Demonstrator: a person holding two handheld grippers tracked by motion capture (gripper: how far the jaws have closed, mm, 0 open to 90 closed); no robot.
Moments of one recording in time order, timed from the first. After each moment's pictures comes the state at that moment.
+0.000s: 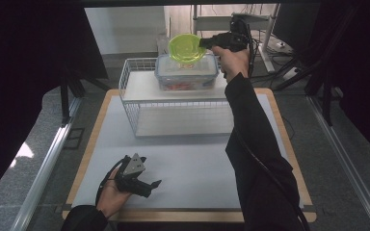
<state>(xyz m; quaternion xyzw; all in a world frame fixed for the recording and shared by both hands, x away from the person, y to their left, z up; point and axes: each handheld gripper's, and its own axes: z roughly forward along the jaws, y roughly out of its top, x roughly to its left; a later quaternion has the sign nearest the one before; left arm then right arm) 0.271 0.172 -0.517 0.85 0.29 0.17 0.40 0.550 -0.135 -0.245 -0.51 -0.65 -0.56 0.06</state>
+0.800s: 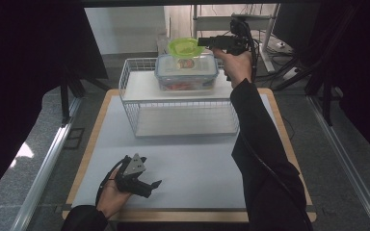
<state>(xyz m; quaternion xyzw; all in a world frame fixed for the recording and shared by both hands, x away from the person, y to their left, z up) 0.270 0.171 -0.517 0.85 0.29 0.18 0.39 0.536 -0.138 -0.244 -0.46 -0.69 -0.56 -0.03</state>
